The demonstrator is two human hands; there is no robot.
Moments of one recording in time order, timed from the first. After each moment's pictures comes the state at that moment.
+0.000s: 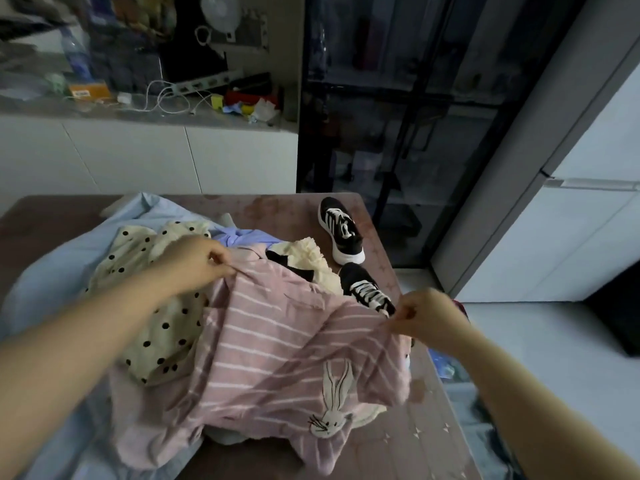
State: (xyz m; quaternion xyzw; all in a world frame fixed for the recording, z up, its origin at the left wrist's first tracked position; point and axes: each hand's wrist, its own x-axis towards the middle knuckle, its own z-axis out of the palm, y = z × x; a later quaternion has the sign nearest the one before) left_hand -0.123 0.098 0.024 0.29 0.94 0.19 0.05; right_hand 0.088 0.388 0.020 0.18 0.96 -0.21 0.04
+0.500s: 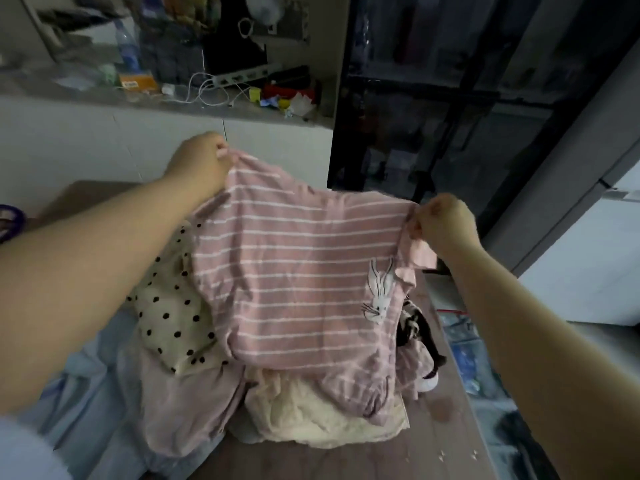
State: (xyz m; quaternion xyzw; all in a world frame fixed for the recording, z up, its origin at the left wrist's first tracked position) left_hand -0.196 0.109 0.099 0.14 0.93 0.31 -0.11; right_hand -0.042 0.411 0.058 0.28 0.89 -0.31 -0.19
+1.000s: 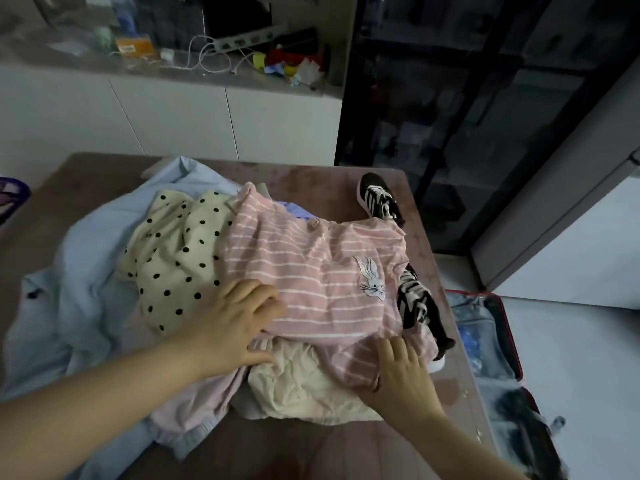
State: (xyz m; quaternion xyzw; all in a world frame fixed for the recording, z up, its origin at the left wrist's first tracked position) left_hand -0.039 0.065 -0.039 0.54 0.84 -0.01 -0.09; right_hand 0.107 0.317 -0.099 0.09 0.99 -0.10 0.04
